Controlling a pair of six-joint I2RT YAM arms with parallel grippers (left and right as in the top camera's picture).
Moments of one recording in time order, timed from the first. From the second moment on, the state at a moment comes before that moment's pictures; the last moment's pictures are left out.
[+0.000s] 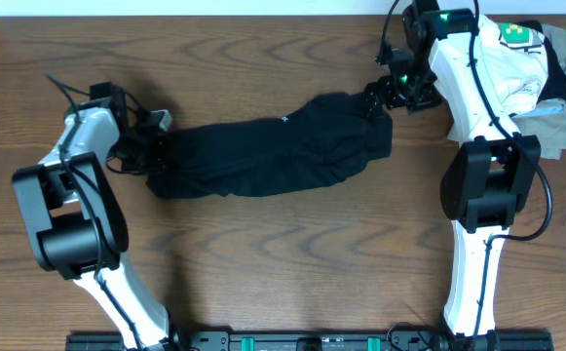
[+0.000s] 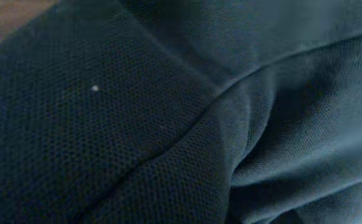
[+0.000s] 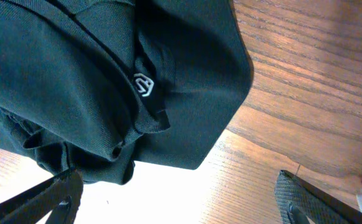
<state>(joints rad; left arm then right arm) 0.26 2.06 1.37 -0.89 0.36 0.25 0.12 2.36 2.22 -1.43 -0.19 -0.14</state>
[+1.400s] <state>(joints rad) -0.05 1.82 1.47 -0.96 0.35 -0.15 0.13 2.36 2.22 -1.43 -0.19 -0.14</state>
